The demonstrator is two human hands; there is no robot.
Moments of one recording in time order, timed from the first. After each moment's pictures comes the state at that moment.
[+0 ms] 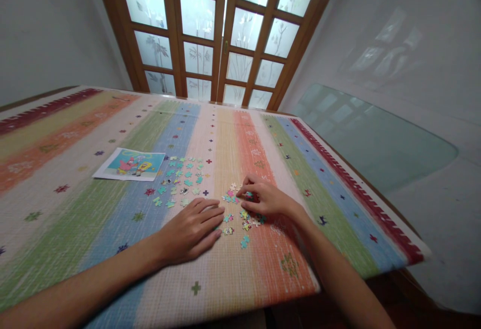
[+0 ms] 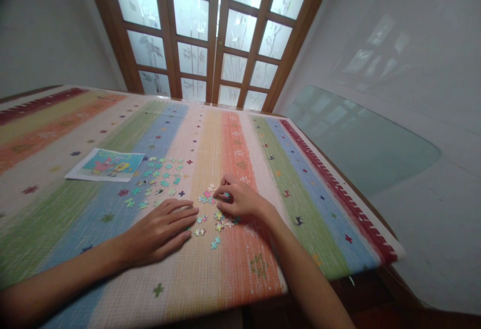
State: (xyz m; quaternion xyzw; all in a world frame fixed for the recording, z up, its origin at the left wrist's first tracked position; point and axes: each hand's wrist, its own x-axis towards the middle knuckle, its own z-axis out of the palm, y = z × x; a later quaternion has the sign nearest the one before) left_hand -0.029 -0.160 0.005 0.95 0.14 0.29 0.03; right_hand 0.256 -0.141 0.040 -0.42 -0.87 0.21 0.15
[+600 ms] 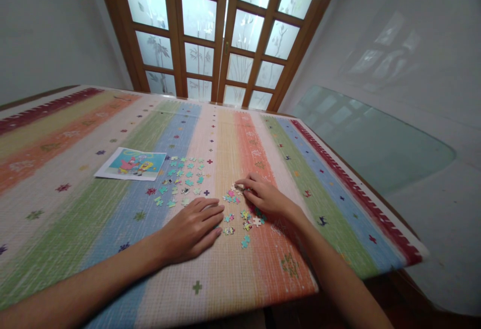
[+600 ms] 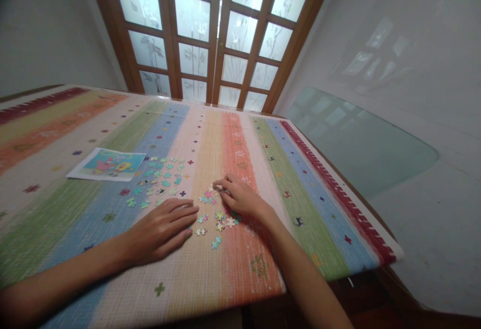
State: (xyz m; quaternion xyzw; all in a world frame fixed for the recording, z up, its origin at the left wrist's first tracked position) left_hand -0.030 -0.160 0.003 0.94 0.15 0.29 0.03; right_hand 0.253 -0.138 0.031 -0.46 -0.85 0.19 0.17
